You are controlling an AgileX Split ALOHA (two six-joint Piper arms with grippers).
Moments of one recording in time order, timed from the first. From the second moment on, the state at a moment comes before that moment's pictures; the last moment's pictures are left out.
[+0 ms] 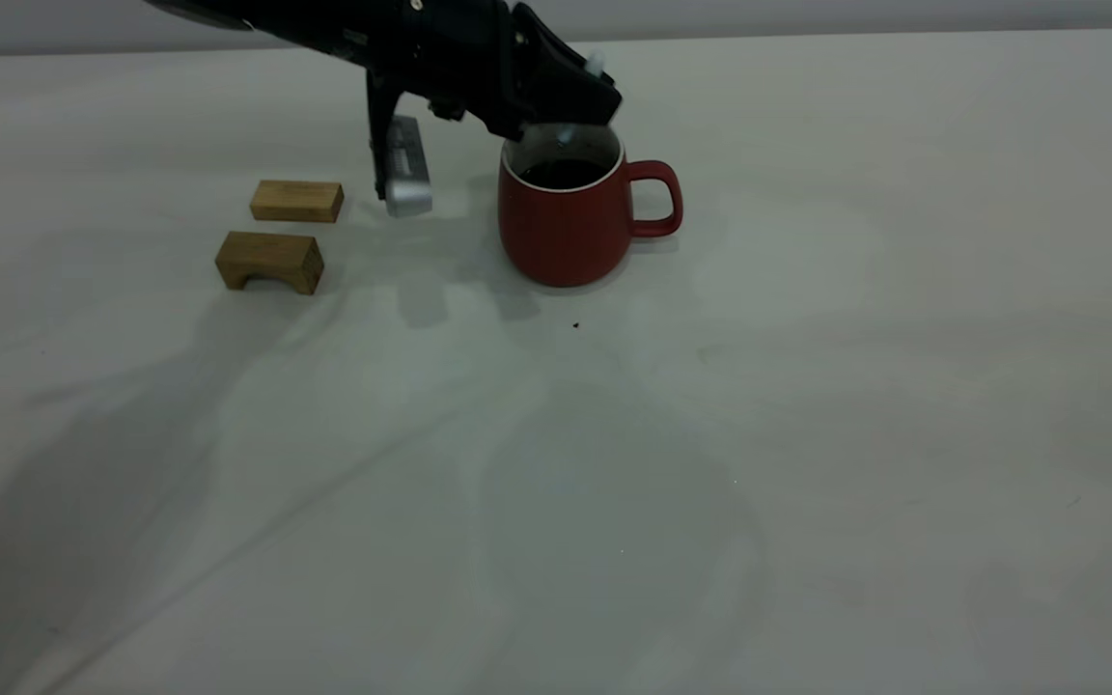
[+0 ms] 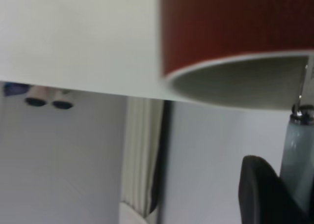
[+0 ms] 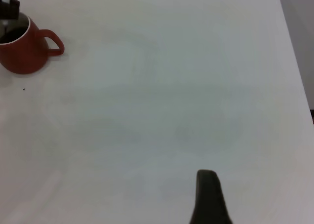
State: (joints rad) left arm -0.26 2.55 -1.69 -1.49 0.70 -1.01; right arm 0.05 0.02 -0.47 -0.02 1.13 0.03
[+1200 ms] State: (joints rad) left arm -0.29 2.55 -1.69 -1.46 0.68 -0.82; right arm 0.05 0.02 -0.47 -0.02 1.13 0.03
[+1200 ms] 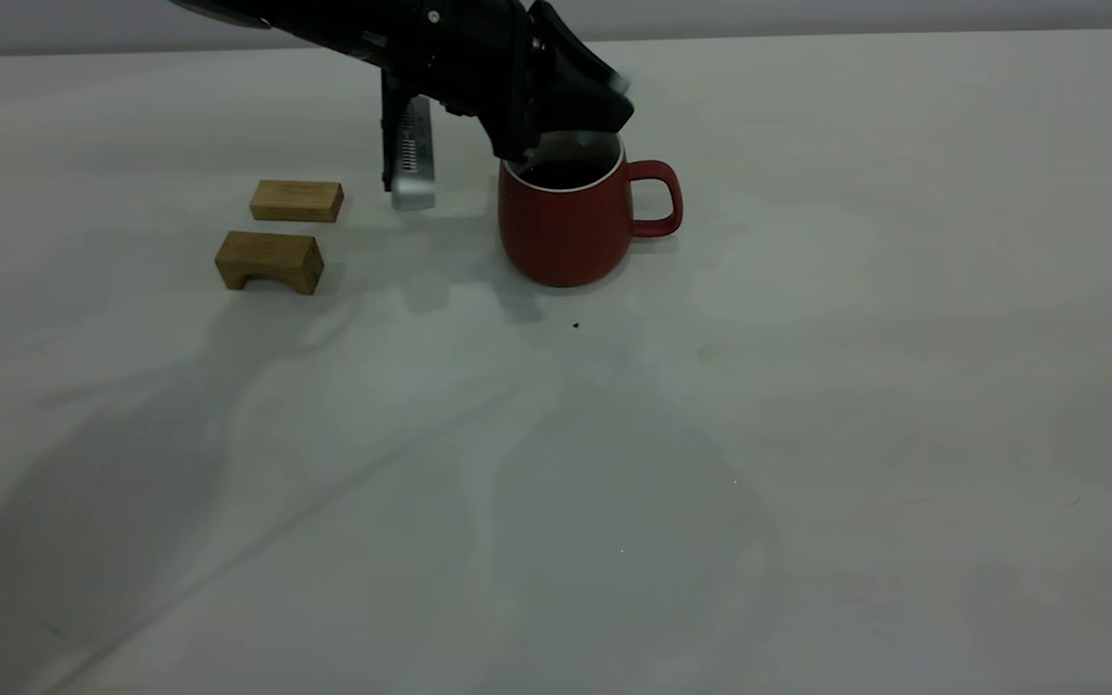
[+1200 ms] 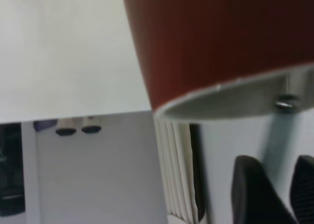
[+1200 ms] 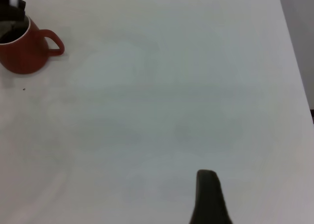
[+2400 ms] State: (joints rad) left arm -0.29 1.70 -1.69 0.10 1.17 -0.63; right arm 0.05 0.02 -0.47 -0.02 1.13 0.03
